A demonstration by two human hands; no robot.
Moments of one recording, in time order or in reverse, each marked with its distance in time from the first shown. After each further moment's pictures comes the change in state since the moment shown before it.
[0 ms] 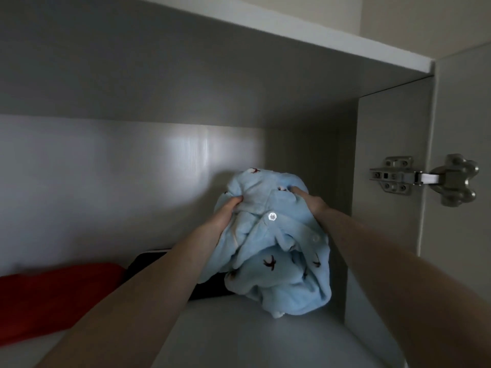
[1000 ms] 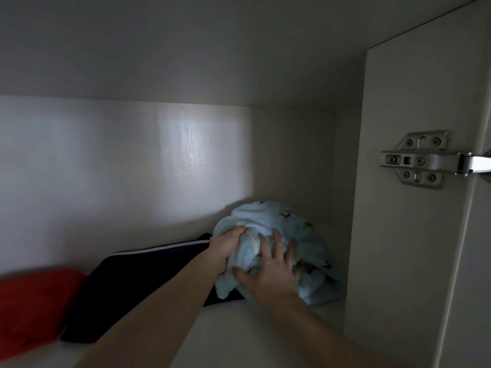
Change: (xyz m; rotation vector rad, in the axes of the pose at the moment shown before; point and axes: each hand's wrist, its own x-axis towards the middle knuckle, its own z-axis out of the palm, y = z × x) left_hand 0.061 -0.113 0.024 0.146 0.183 -0.309; right_hand 0.002 0.165 0.092 -0.903 0.131 -0.279
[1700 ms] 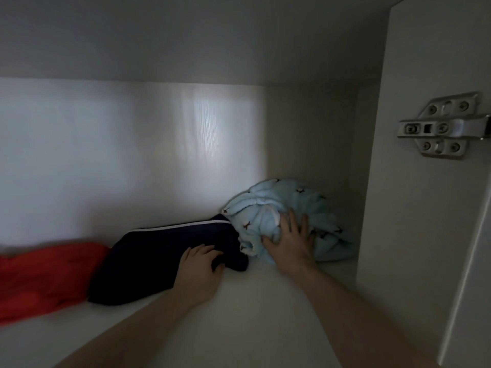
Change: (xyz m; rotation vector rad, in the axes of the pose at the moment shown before) left_hand -0.058 -0.094 -0.093 1.291 0.230 0.568; right_hand 0.048 0.042 0.032 0.063 0.117 -0.096
